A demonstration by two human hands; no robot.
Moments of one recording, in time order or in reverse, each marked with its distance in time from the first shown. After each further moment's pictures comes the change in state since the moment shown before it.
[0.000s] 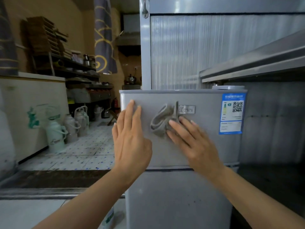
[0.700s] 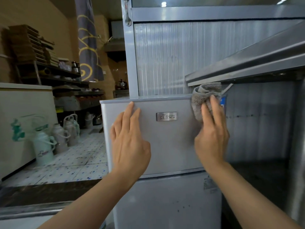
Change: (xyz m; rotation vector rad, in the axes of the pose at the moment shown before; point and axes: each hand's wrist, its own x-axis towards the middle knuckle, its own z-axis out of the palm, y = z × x) left_hand 0.015 0.030 0.015 -0.025 0.025 0.077; right_hand 0.015 0.037 -0.027 -0.033 0.172 0.811
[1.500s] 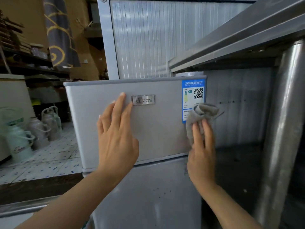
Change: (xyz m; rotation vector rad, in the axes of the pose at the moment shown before) left_hand -0.016 0.008 0.032 0.062 -0.043 0.112; right_hand -0.092 0.066 0.007 0.035 -0.153 0.043
